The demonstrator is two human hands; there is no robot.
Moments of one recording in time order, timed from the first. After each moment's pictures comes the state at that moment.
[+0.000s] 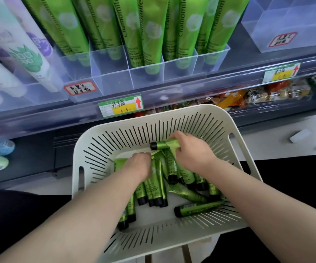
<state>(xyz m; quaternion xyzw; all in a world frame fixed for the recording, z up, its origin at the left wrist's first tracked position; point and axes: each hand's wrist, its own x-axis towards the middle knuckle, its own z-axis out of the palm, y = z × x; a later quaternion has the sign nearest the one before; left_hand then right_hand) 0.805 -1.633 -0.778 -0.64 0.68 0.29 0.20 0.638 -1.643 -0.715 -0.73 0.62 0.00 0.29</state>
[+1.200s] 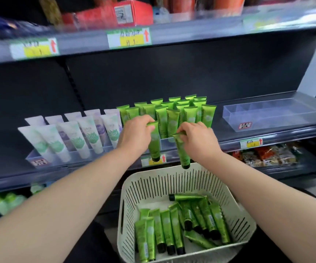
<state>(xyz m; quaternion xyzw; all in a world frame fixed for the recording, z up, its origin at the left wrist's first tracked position) 0.844 -1.628 -0.495 -0.65 0.69 0.05 -0.32 0.663 -1.634 -0.521 -0.78 0.57 -0.25 0.00</state>
